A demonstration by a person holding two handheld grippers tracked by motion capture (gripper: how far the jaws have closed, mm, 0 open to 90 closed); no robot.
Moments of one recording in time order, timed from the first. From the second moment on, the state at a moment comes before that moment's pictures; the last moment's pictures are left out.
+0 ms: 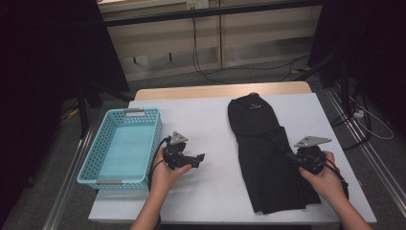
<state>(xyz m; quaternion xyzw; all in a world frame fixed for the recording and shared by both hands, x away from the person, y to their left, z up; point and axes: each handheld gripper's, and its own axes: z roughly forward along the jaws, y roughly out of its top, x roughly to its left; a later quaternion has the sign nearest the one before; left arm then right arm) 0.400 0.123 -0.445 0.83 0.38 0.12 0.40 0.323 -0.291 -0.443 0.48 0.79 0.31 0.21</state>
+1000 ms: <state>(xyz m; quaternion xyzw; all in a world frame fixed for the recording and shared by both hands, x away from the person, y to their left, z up) 0.398 0.125 -0.441 0.83 0.37 0.13 0.40 0.286 -0.311 -0.437 0.50 0.79 0.30 0.19</state>
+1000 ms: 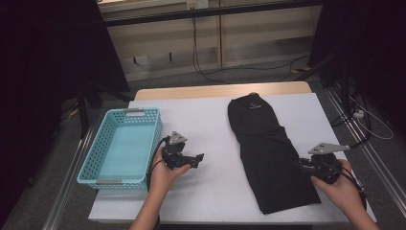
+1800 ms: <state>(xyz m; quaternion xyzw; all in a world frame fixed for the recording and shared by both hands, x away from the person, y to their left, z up) 0.396 0.130 -0.443 0.83 0.37 0.12 0.40 0.313 -0.288 -0.420 0.45 0.79 0.35 0.21</state>
